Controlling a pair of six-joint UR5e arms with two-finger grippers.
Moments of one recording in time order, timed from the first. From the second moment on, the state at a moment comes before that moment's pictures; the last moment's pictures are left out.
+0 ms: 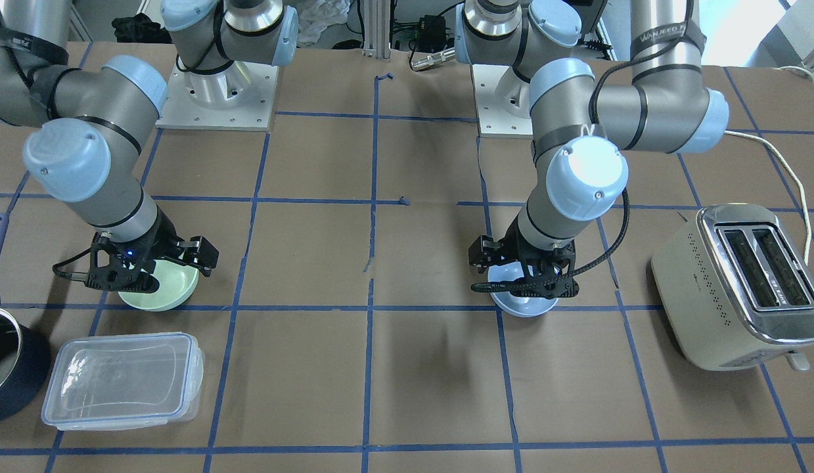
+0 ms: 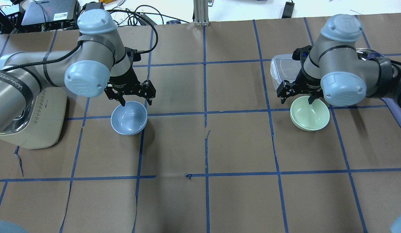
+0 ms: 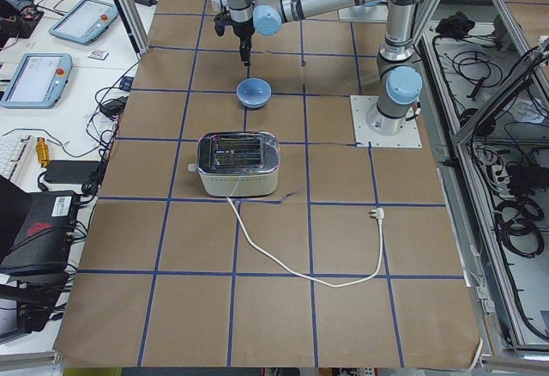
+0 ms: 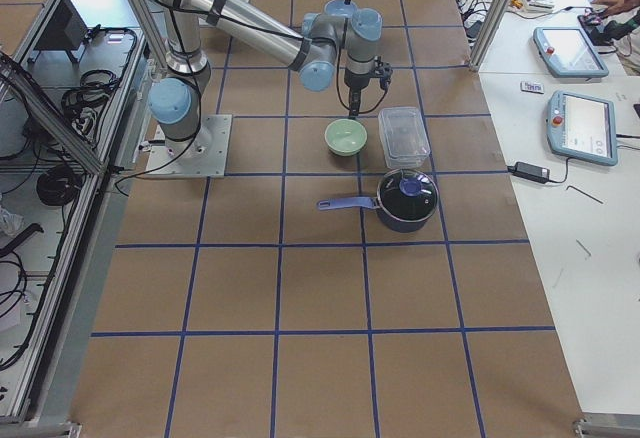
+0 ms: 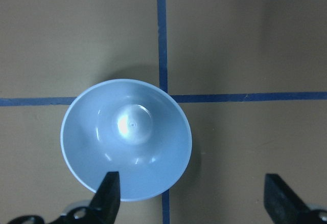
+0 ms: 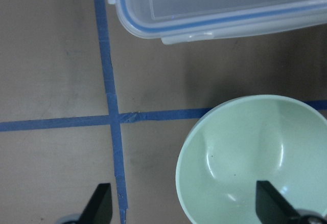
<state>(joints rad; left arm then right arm) -1.59 -1.88 -1.74 -1.27 1.58 -0.02 1.43 -1.33 1.90 -2.09 -1.56 -0.08</state>
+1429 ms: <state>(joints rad) -1.62 -1.95 -1.76 -1.24 1.58 0.02 1.42 -1.21 1.93 -2.23 -1.58 -0.11</state>
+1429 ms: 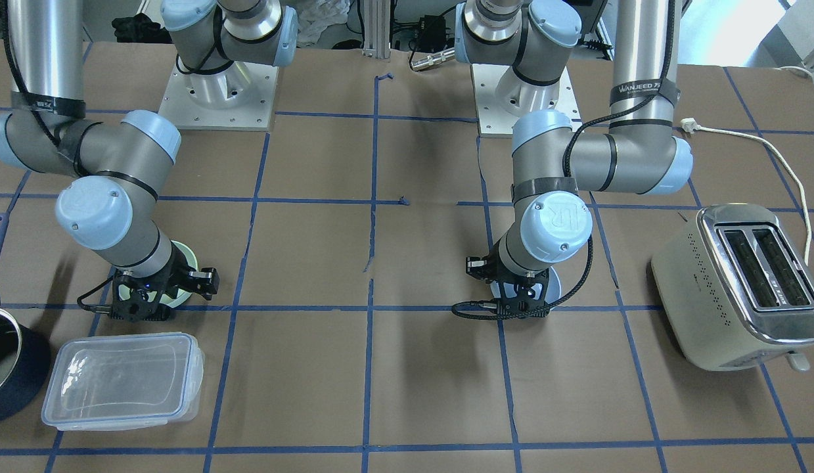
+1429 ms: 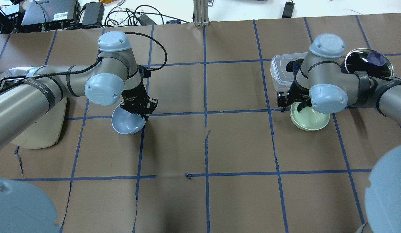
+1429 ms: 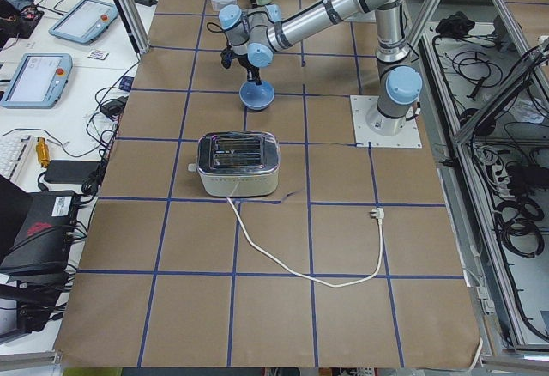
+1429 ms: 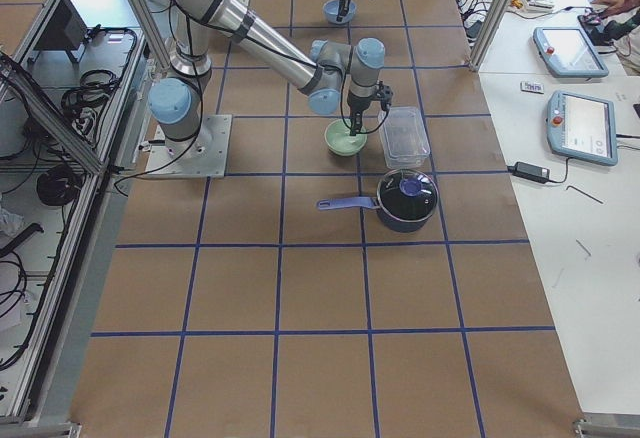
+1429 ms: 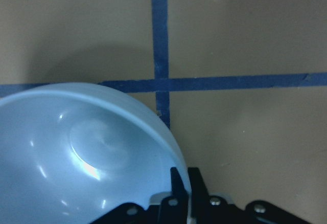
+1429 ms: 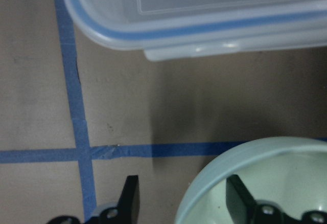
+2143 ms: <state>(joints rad) -1.88 -1.99 -1.62 -1.19 1.46 -0.37 1.42 -1.25 1.91 -2.16 -1.63 -0.10</state>
